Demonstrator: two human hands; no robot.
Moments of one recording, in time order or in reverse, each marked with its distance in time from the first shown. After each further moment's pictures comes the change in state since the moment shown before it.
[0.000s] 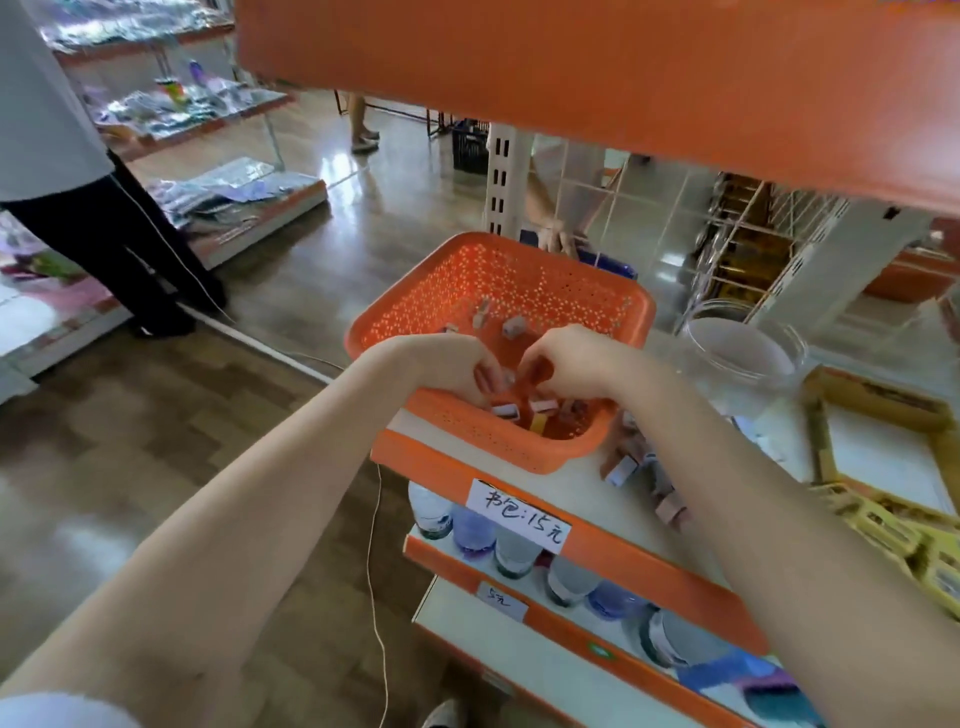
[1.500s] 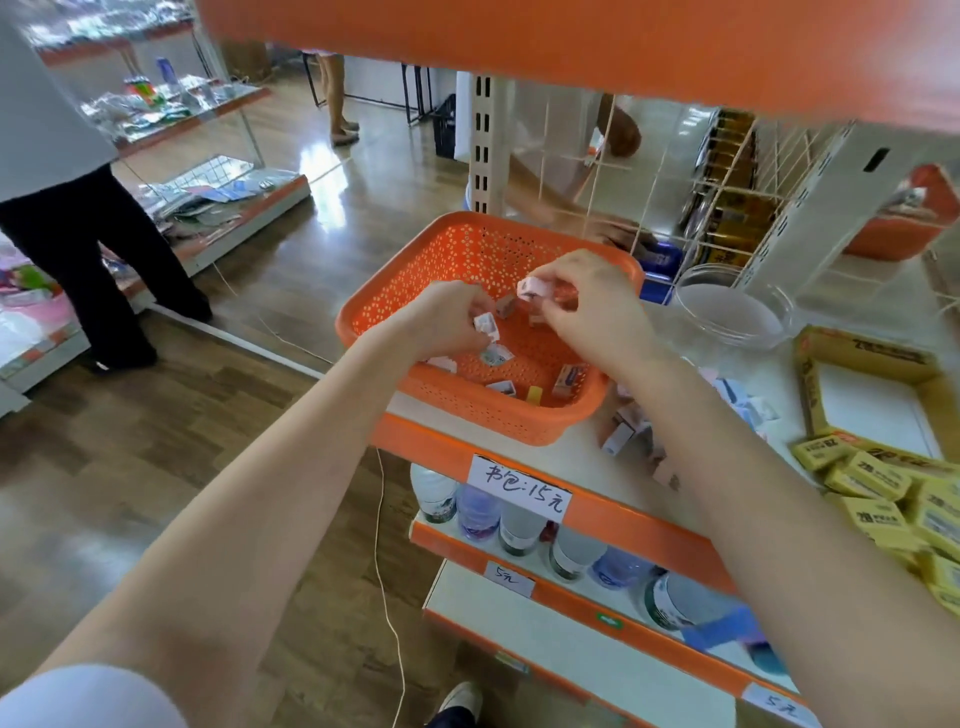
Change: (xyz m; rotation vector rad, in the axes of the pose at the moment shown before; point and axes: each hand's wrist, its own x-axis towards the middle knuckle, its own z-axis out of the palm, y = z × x) left_hand 0.001 0.023 -0.008 -0.090 0.242 0.029; right_hand -0.019 0.005 0.008 0.321 0.747 0.009
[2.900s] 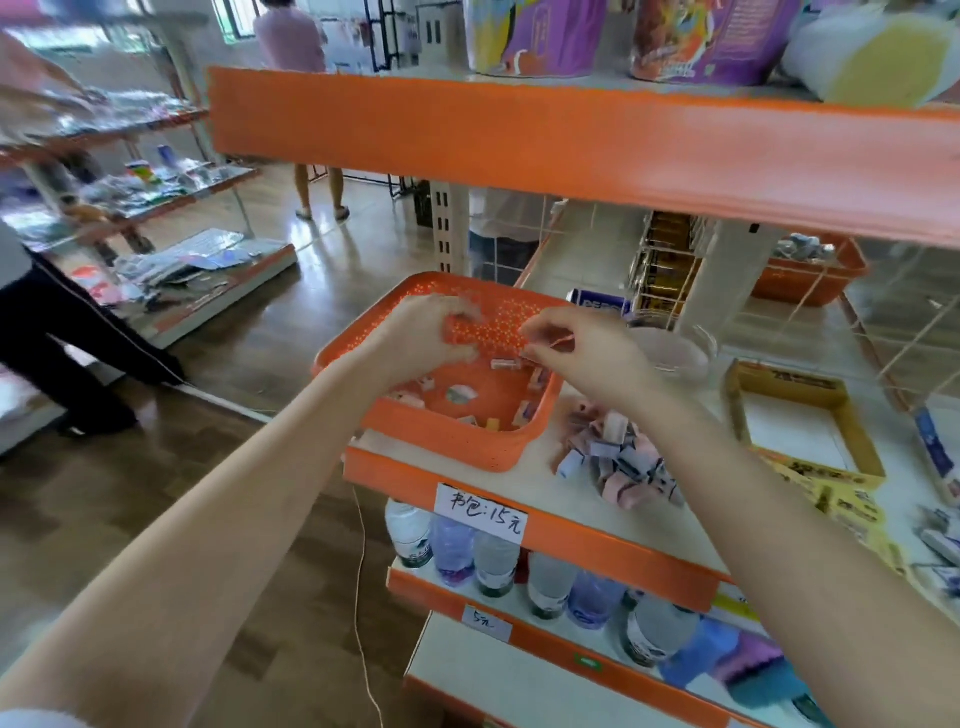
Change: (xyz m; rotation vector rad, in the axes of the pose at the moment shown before) left_hand 0.003 0.006 -0.017 0.207 0.219 0.219; right_hand -0.031 -0.002 -0.053 0.034 -0.080 0.015
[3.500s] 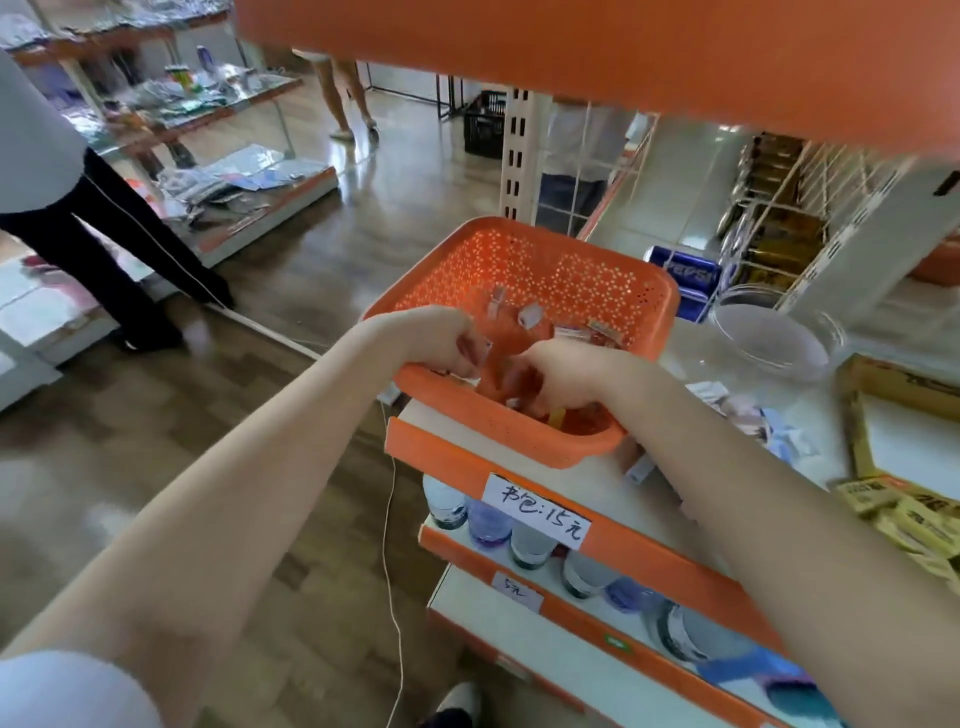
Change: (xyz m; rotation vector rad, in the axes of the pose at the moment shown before) left_hand -0.012 -0.041 0.018 -0.097 -0.504 -0.166; right_hand 0.054 -0.012 0.085 -0.317 -0.794 -0.035
